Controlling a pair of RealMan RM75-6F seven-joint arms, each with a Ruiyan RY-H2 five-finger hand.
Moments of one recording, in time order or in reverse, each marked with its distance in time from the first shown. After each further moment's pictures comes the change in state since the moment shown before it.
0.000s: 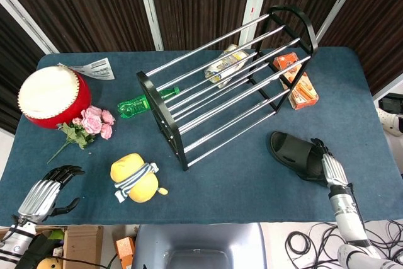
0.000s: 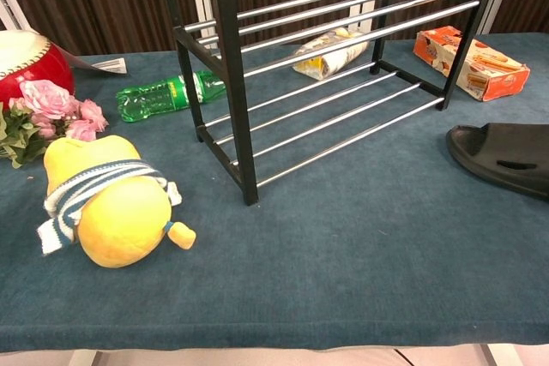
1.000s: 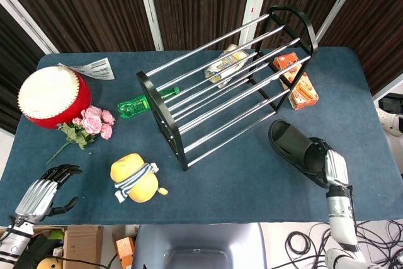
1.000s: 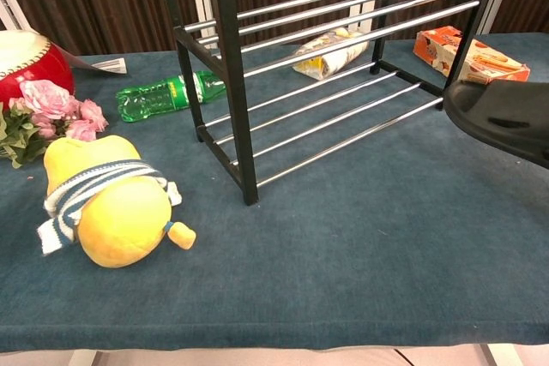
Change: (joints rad) left arm 0.002 0.004 0.002 0.005 0.004 0.014 -0.022; right arm -0.041 -0.099 0.029 0.018 -0.102 0.290 0.007
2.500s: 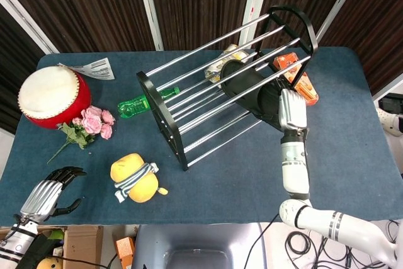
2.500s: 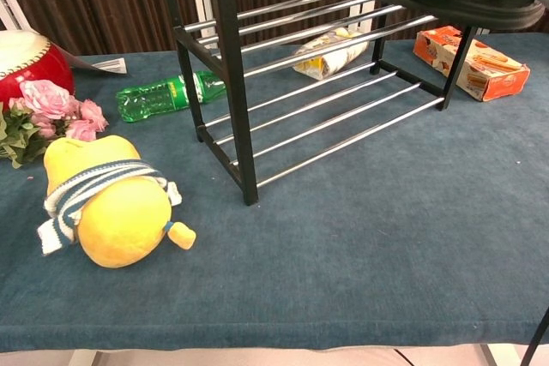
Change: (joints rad) left arm -0.018 -0.006 0.011 -0.004 -0.015 -0.049 0.025; right arm 0.441 0.004 0.324 -0.347 0.406 0.046 -0.708
